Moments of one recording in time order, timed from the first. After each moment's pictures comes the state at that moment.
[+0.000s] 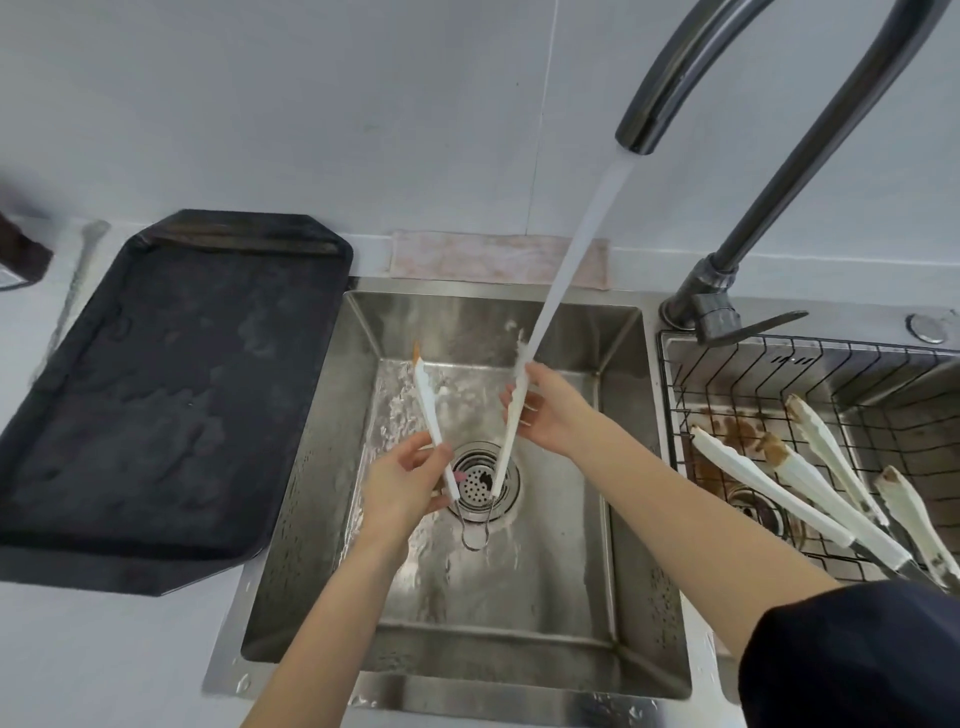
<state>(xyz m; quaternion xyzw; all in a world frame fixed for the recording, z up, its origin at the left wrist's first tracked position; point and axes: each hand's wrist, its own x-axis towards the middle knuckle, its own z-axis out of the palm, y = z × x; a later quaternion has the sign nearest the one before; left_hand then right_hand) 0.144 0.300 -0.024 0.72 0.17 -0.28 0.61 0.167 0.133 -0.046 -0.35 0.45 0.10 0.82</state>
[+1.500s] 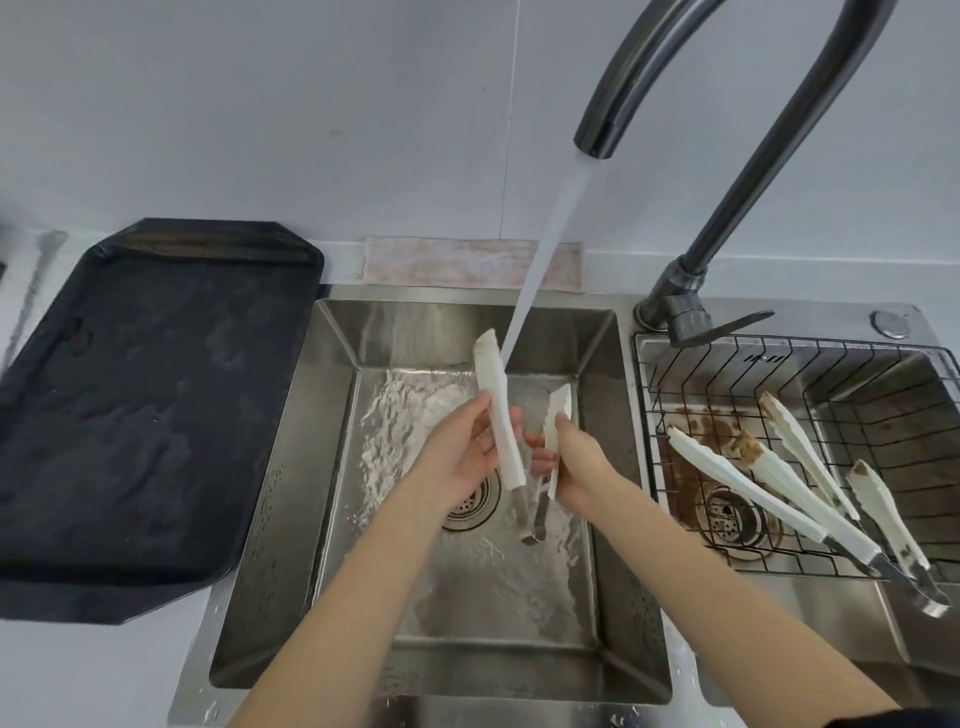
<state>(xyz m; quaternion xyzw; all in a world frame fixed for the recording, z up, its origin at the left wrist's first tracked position) 0.167 0.227 -0.023 0.43 0.24 -0.44 0.75 0.113 0.118 -0.054 -0.33 0.50 0.06 0.80</state>
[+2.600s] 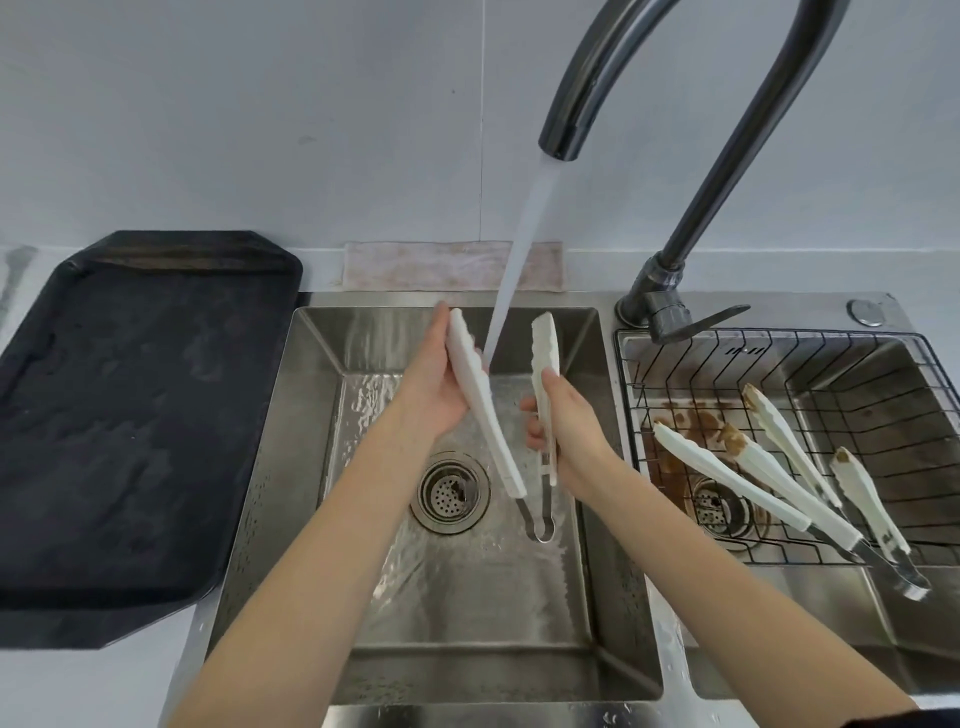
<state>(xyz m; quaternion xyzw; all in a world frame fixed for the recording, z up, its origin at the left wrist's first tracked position) 0.216 0.201 0.002 0.46 0.20 -0.39 0.77 0.121 0.112 -0.020 -0.48 0.42 0.00 0.77</state>
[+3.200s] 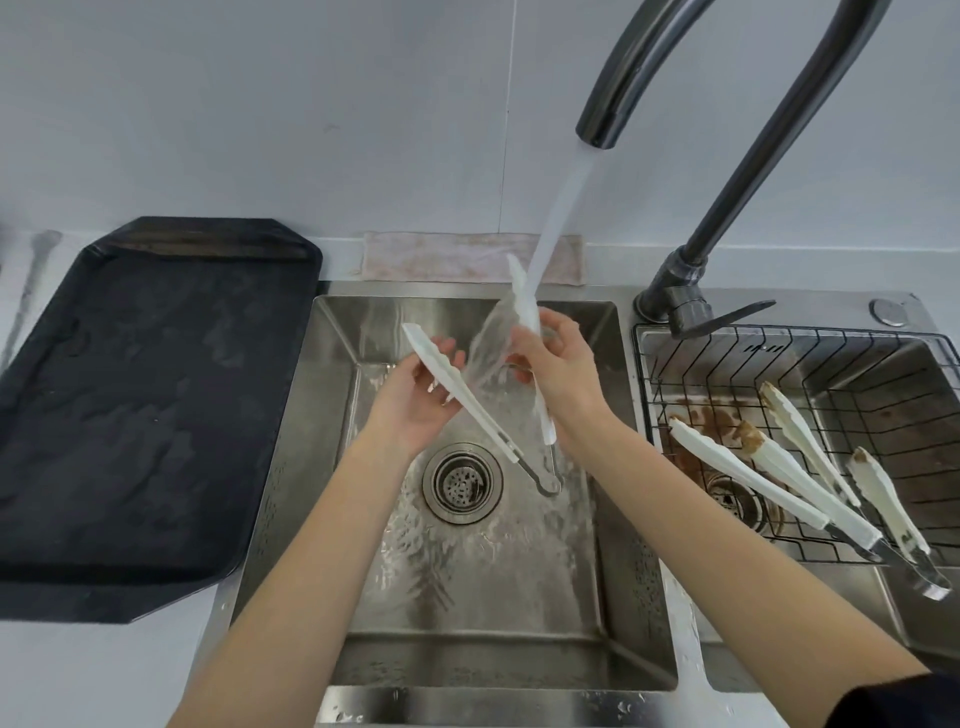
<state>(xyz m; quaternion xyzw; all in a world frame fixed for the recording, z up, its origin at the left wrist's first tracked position) 0.216 0.249 -0.022 0.41 0.23 -0.37 0.80 0.148 0.127 0.008 -0.61 0.33 -0.09 0.72</state>
